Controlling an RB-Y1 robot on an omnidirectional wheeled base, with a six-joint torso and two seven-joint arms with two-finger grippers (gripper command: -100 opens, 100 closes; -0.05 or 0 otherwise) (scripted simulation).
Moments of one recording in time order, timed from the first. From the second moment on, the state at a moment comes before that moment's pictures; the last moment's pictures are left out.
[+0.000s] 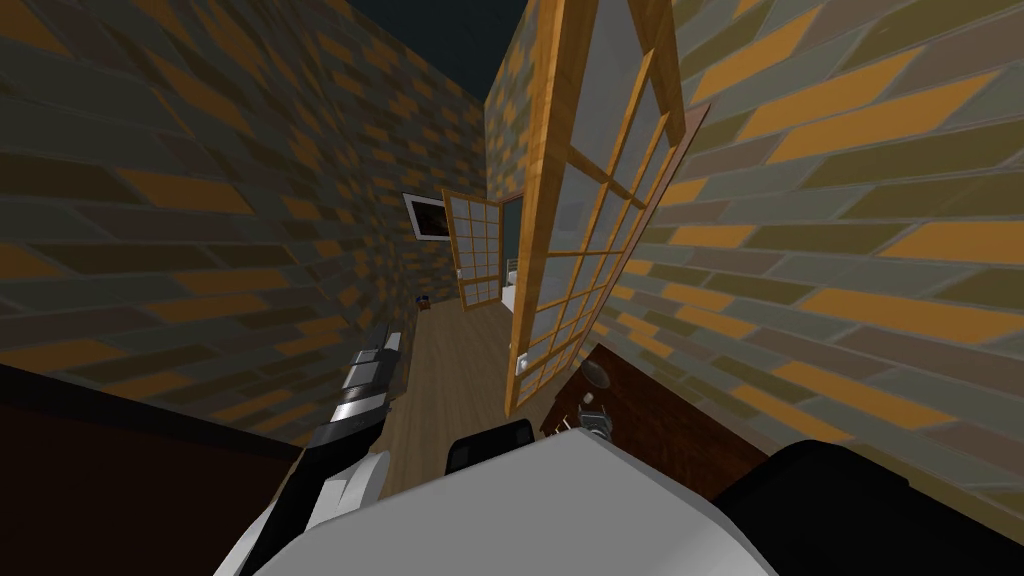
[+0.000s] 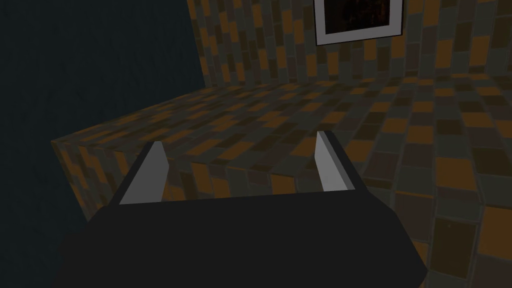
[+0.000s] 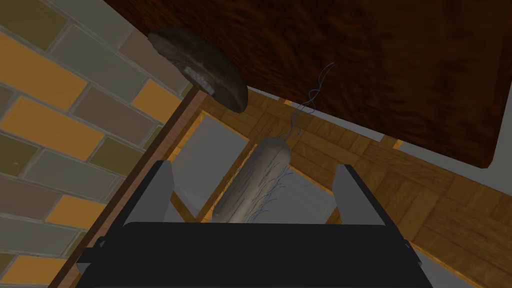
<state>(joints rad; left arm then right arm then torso) 0.55 0.05 -0.05 -2.20 -0.04 -0.40 -0.15 0.33 -0.34 0.28 -0.87 1.75 0.70 -0.44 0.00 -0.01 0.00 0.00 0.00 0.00</state>
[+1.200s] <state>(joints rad) 0.55 0.05 -0.05 -2.20 -0.04 -0.40 -0.15 0.32 -0.31 0.29 -0.84 1.76 0.72 -0.45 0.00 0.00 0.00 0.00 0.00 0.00</state>
